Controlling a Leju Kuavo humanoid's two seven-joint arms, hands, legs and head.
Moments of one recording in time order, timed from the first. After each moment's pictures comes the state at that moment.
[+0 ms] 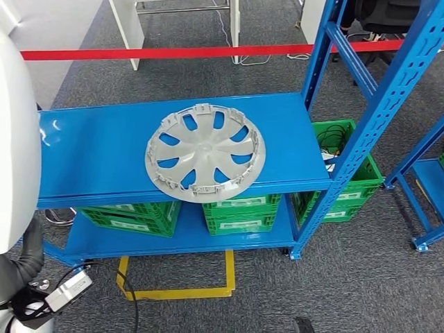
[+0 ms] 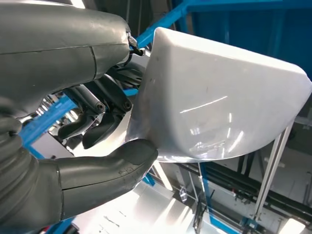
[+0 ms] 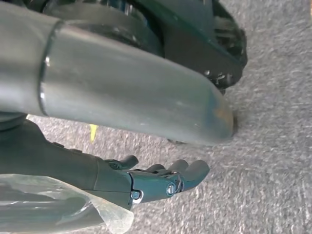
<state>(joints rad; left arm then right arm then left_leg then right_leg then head) 0.05 -0.24 0.15 -1.90 -1.10 0.70 -0.69 -0.08 0.18 -1.25 -0.21 1.11 0.03 -0.21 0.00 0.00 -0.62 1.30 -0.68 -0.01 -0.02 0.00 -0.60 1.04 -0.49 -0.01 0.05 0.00</state>
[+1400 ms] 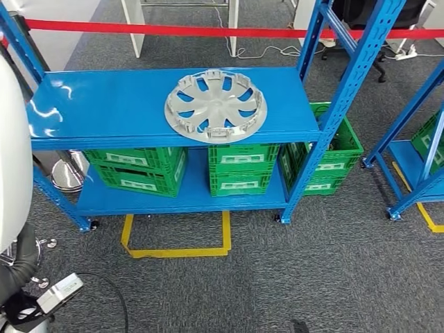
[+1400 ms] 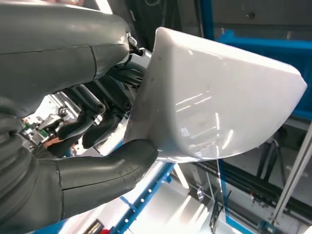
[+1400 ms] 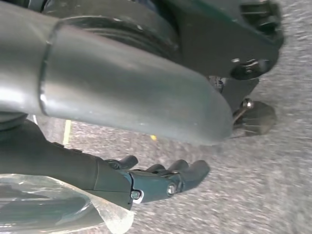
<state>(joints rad) 0.08 -0.21 0.19 -1.88 -1.07 0.70 -0.69 -0.08 0.20 -1.25 -0.21 1.10 -0.08 -0.10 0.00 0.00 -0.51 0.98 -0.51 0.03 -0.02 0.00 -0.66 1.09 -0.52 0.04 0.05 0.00</state>
